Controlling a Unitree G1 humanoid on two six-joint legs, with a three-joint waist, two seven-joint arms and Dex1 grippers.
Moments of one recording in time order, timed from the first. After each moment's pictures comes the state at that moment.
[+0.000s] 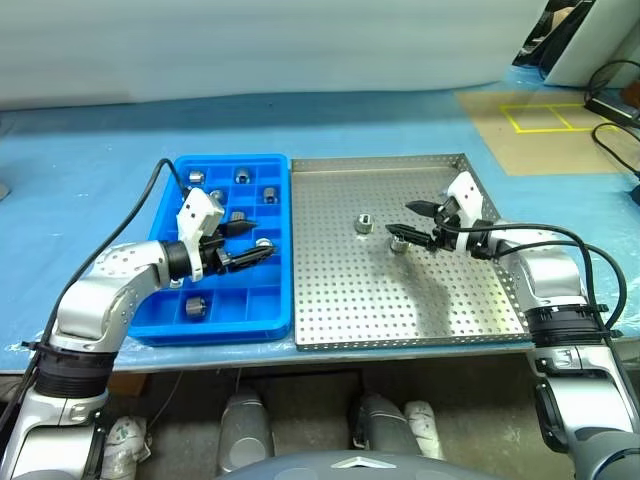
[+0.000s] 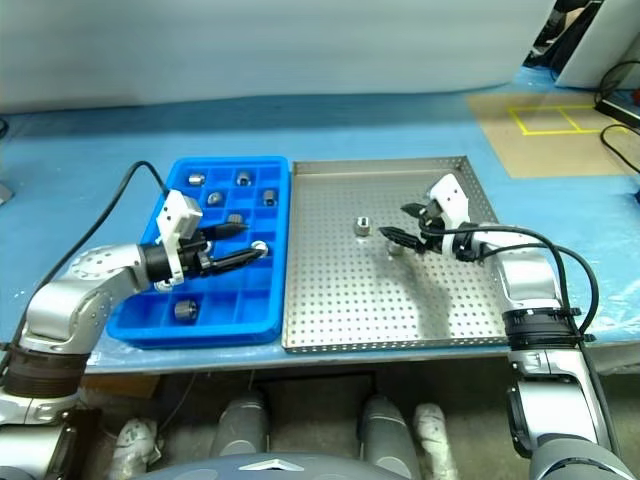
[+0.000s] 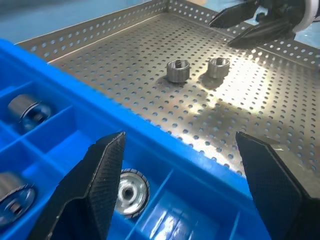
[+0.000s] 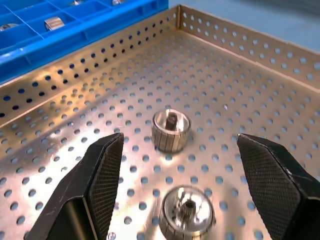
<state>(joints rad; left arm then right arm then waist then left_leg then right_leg) -0.34 0.62 0.02 -0.19 -0.52 0.61 -0.87 -0.52 -0.58 -0.04 0.24 0.22 0.42 0.95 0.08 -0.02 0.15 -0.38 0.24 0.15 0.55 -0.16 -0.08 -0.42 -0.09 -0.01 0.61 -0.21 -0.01</state>
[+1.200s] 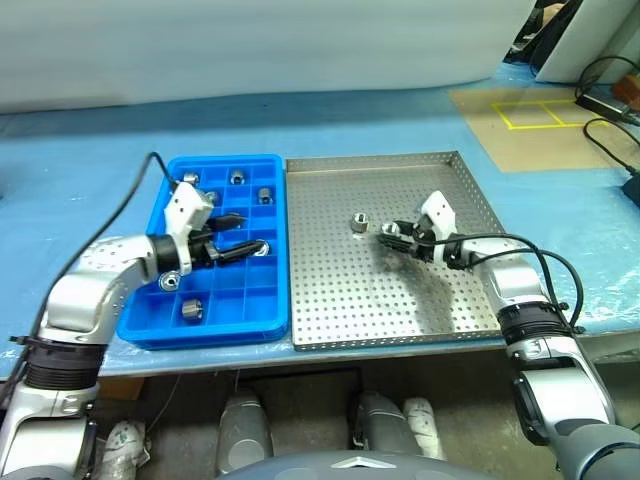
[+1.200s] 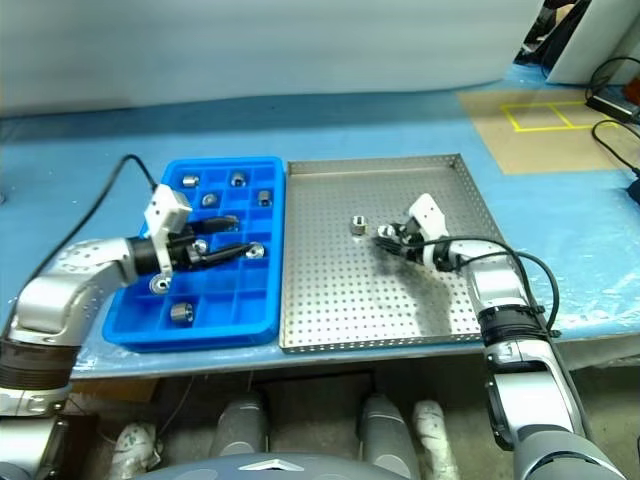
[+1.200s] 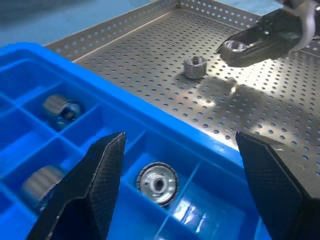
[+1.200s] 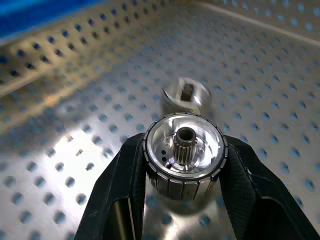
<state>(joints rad) -0.32 0.71 0.11 -0.13 -0.51 0.58 -0.91 -0.62 -0.45 0.05 0.41 0.18 0.26 1.00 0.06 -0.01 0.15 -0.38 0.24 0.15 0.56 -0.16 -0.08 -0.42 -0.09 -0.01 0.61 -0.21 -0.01</state>
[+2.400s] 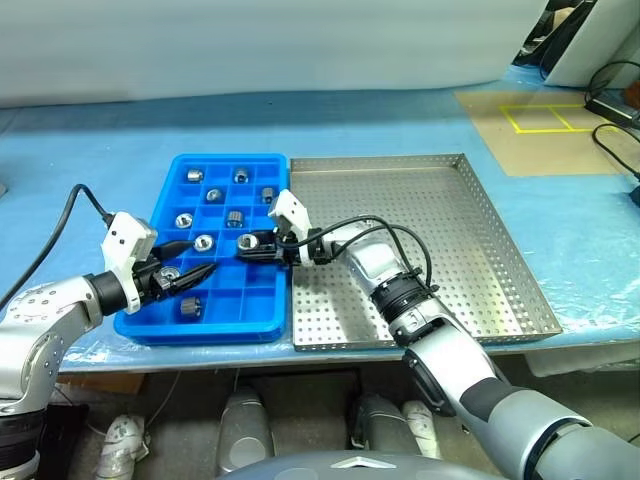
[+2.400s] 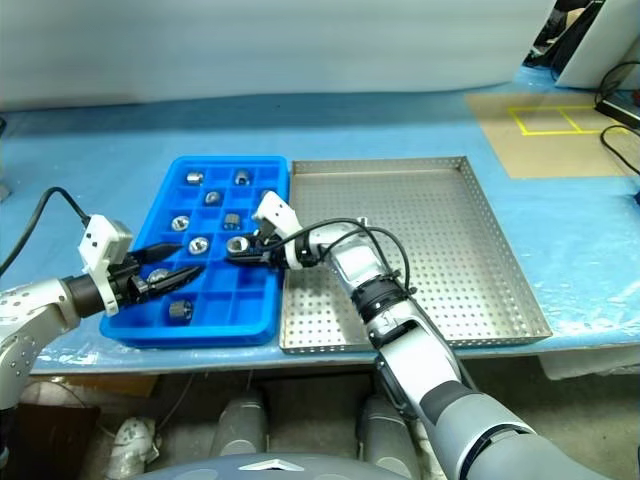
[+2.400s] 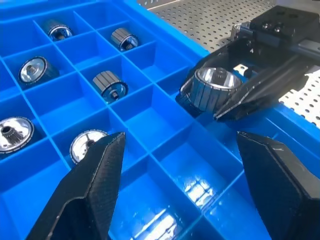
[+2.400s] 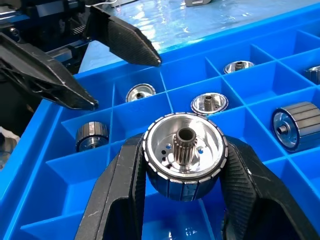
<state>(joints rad) -0.01 0.76 0.32 -0.35 -0.60 0.67 -0.79 -0.86 0.04 0.30 0.65 0.14 0.26 1.02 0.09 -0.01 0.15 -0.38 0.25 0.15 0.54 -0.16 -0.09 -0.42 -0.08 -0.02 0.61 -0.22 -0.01</state>
